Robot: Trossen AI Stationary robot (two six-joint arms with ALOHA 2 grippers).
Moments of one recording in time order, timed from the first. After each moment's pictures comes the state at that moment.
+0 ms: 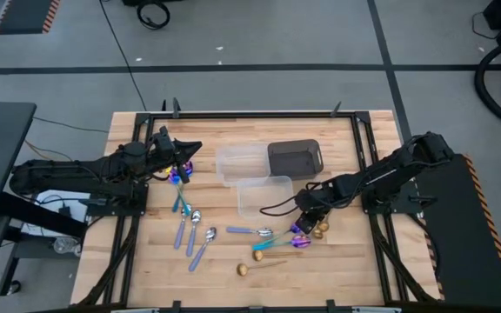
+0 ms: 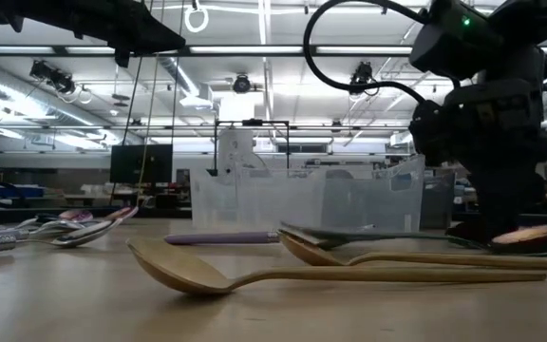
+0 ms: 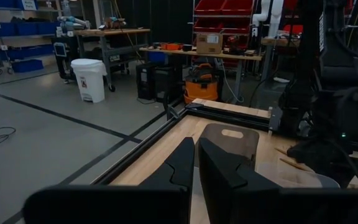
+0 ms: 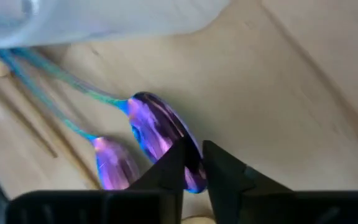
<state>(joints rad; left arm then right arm) 0.10 0.69 0.48 0.18 -0.40 -0.04 0.21 1.47 0.59 -0.25 -0.18 1.03</state>
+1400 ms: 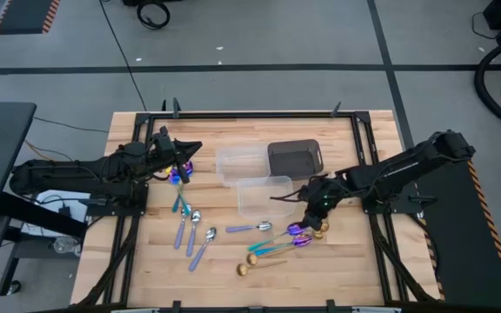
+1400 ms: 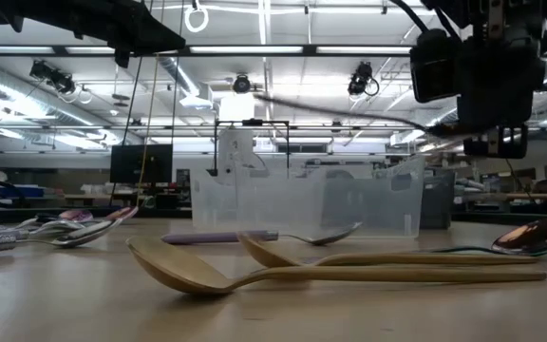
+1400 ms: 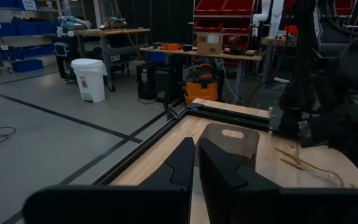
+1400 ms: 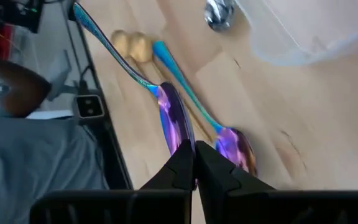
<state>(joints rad) 0.10 0.69 0.48 0.18 -0.40 -0.04 0.19 1.22 0.59 -0.17 -0.36 0.97</state>
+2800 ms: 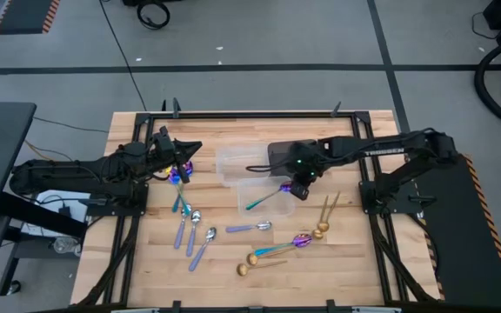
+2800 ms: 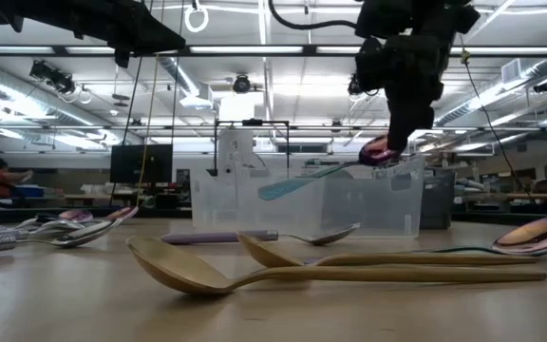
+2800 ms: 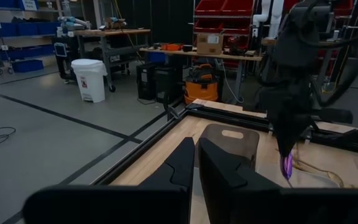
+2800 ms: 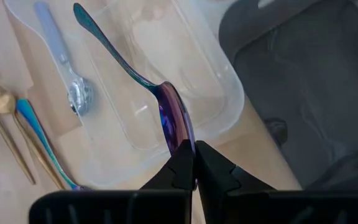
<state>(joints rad) 0.10 0.69 0.48 0.18 -0.40 -0.04 -0.12 1.41 1.02 -0.76 -0.12 0.37</state>
